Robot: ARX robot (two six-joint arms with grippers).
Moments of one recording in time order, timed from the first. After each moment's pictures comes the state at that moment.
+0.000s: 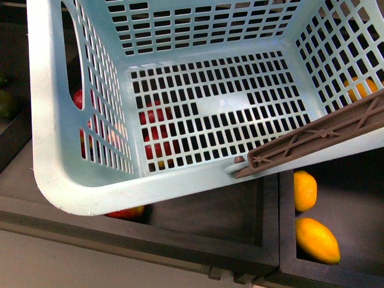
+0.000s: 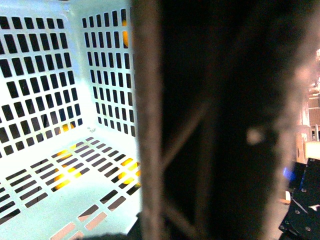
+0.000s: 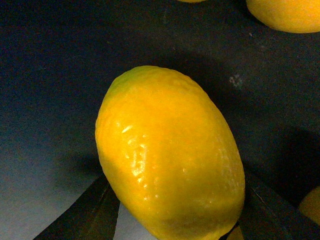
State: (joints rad) left arm -0.67 1.71 1.38 -0.18 0.30 -0.91; right arm -0.56 2.62 1.39 0.38 -0.22 -0.65
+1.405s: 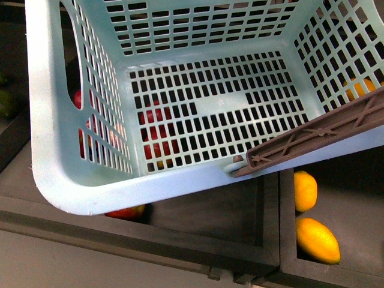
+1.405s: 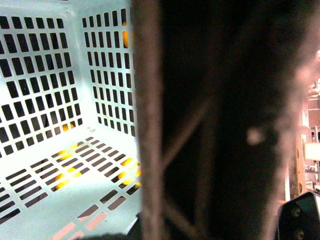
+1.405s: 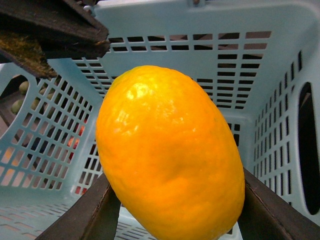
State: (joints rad) left arm -0.67 1.71 1.38 -0.18 0.29 -0.91; right arm 0.03 1.21 0.40 0.62 -0.55 -0.02
